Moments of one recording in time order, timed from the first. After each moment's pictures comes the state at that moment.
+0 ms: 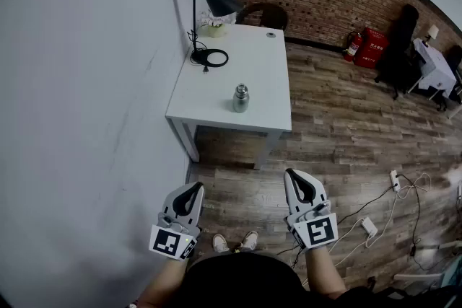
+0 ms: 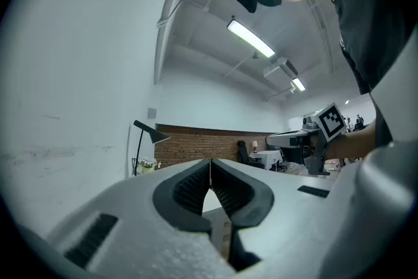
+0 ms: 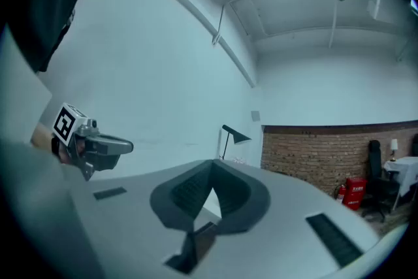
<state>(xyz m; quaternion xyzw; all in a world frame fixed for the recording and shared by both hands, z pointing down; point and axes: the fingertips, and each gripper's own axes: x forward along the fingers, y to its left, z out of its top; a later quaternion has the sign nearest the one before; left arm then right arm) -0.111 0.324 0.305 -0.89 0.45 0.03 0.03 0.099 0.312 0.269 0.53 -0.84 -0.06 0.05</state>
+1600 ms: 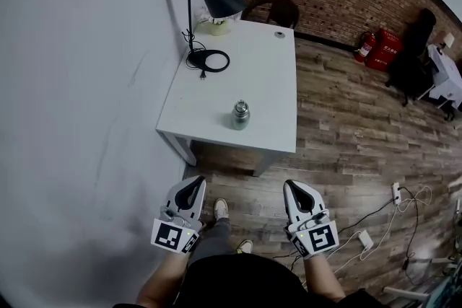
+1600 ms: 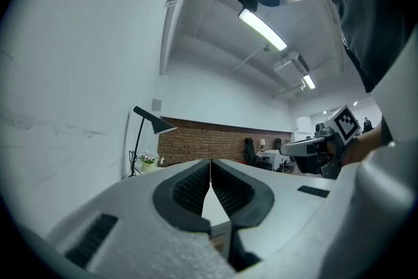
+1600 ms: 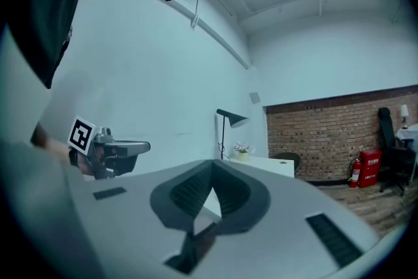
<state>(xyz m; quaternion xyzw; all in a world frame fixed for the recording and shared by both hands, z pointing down) -0.073 0.180 0.336 -0.89 0.46 0.03 0.01 0.132 0.198 0.326 0.50 -0.87 0.02 0.04</state>
